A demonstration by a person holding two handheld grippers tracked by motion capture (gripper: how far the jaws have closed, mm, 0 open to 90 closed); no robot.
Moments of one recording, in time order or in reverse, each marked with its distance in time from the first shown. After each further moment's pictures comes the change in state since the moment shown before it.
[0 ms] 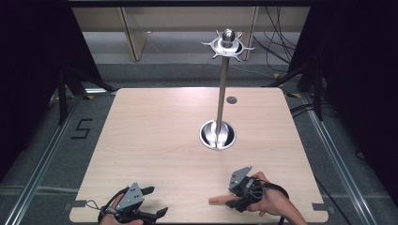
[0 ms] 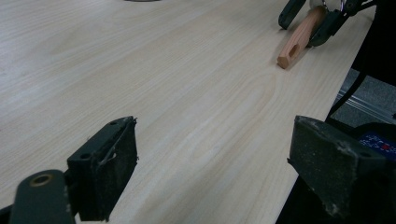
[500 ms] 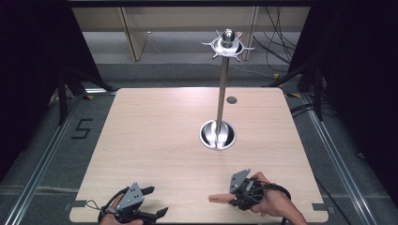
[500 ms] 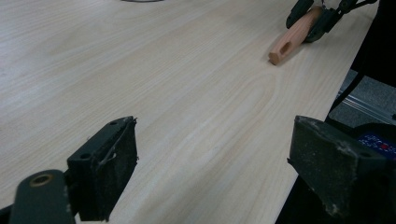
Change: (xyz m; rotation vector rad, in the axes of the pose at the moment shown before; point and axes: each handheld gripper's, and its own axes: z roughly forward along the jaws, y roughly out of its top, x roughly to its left) left arm 0.000 0.000 0.000 -0.002 0.001 -0.002; right arm 0.004 0.001 -0.004 0.054 -0.067 -0.102
